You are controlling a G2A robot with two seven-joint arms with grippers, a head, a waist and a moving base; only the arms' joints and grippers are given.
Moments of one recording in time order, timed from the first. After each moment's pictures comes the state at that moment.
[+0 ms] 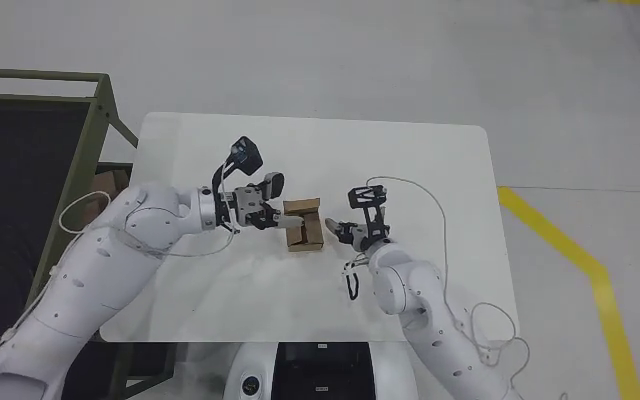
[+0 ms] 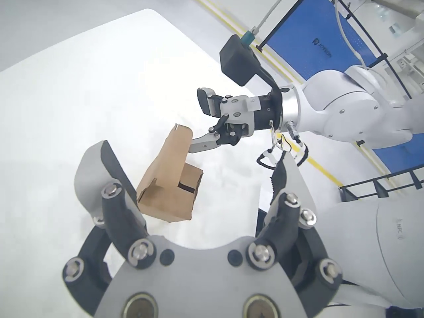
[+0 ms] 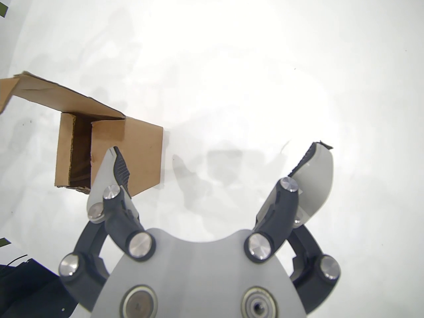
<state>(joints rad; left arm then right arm) 1.10 -0.75 -1.08 -1.73 0.26 -0.59 -0.65 -1.35 -1.39 0.97 -1.77 -1.20 0.33 0.67</state>
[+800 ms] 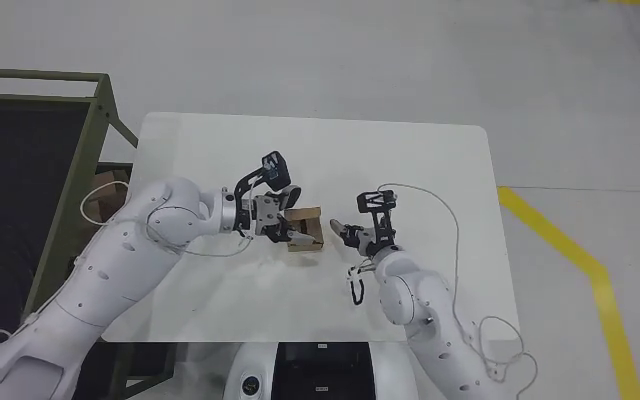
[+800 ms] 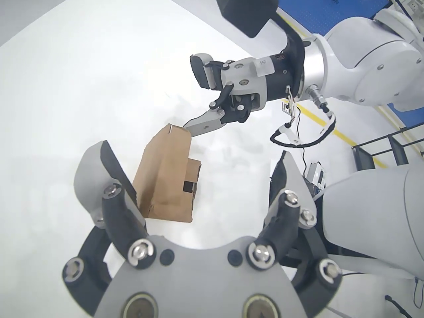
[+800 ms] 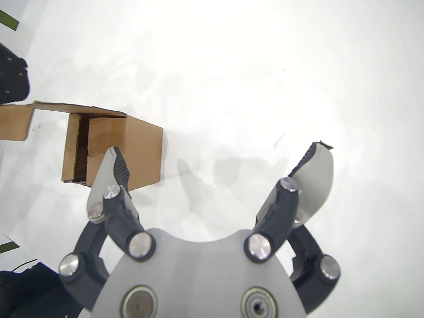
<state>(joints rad) 1.01 -0.79 -0.97 -1.70 0.33 -0.69 -0.75 -1.45 -1.39 1.02 -1.85 -1.21 0.31 0.59</state>
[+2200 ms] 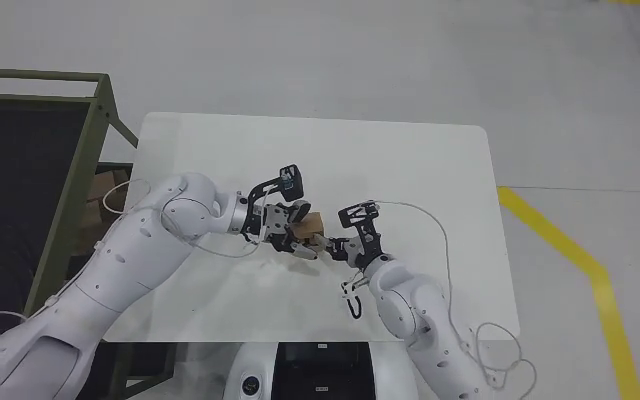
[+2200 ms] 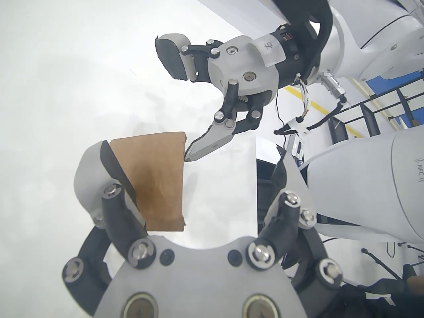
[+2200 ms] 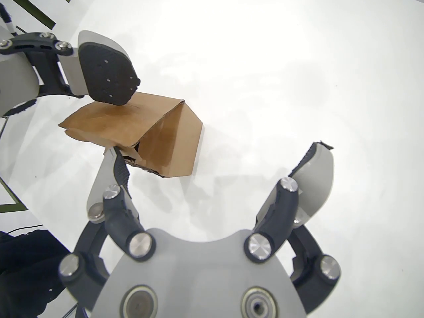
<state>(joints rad) 0.91 -0.84 -0.84 -1.57 0.21 -0.79 -0.90 -1.46 -1.38 0.98 -1.84 -1.21 0.13 0.55</state>
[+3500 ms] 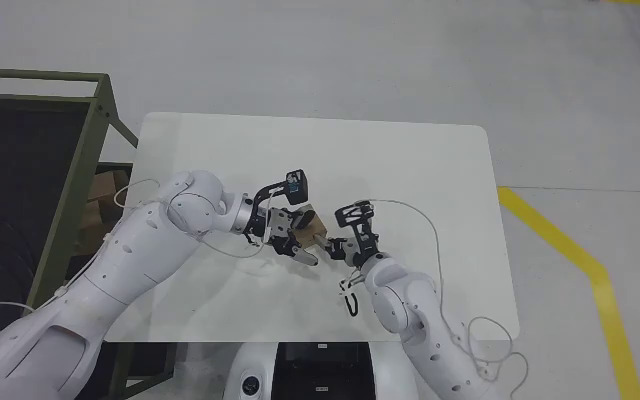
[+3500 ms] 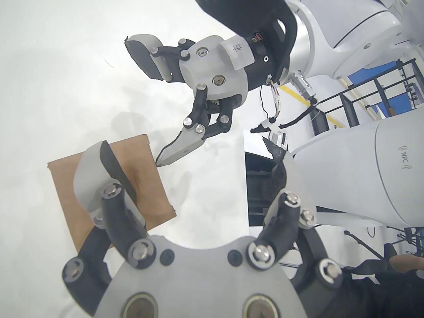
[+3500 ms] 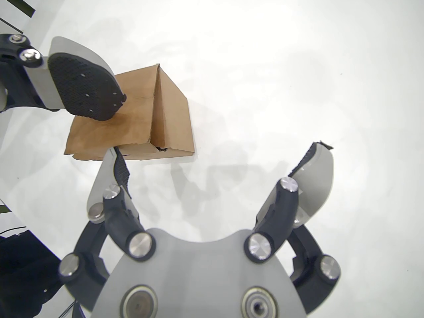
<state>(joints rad) 0.85 -0.87 -0.78 -1.50 0.12 -0.84 -0.97 -1.43 -1.39 0.97 -1.77 -1.23 0.14 0.55</state>
